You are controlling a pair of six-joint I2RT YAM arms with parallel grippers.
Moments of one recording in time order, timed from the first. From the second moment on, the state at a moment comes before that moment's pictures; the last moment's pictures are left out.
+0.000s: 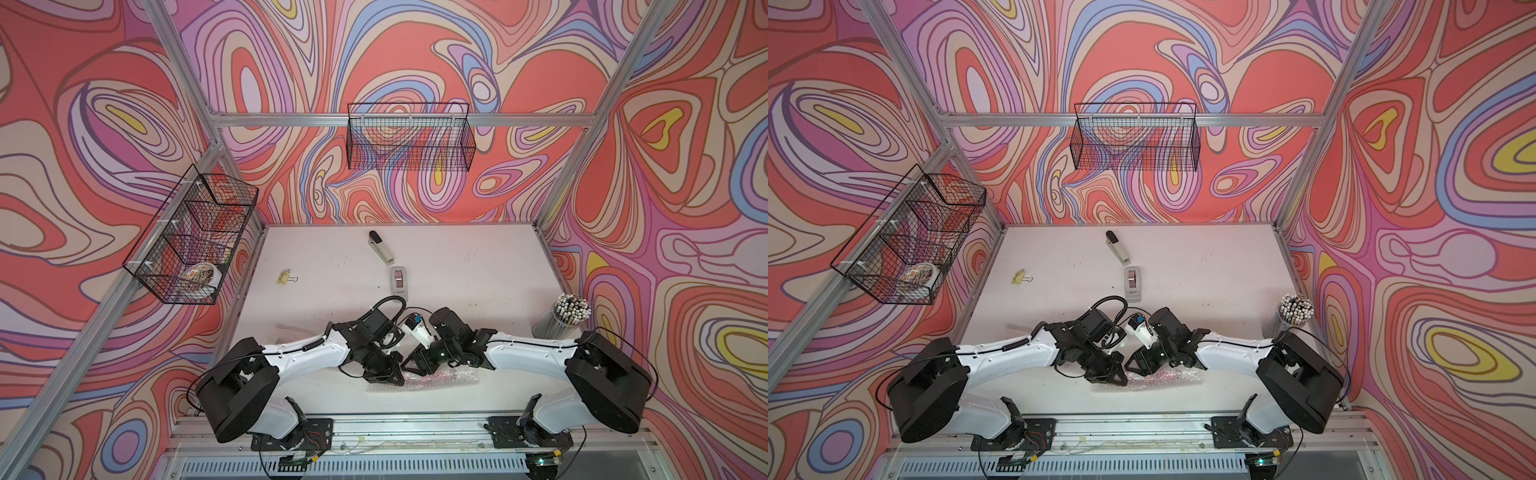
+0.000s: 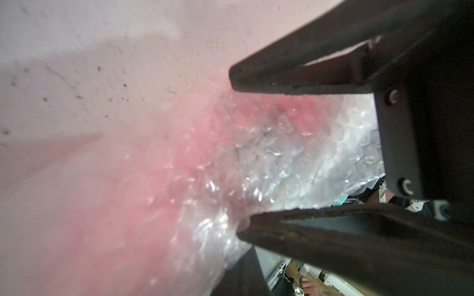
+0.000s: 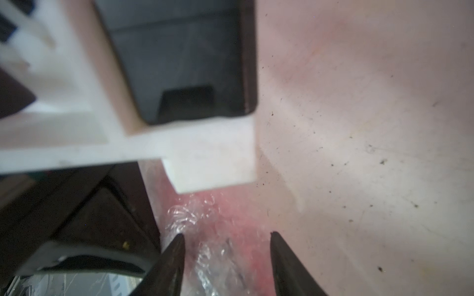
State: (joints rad) left arm -0.83 1.44 0.72 -0.48 0.63 -0.75; right arm 0.82 1.47 0.63 -0.04 -0.52 0.27
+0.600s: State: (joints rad) left arm -0.83 1.40 0.75 -0.54 0.57 -0.73; right arm 0.75 1.39 0.62 -0.11 -0.51 0.33
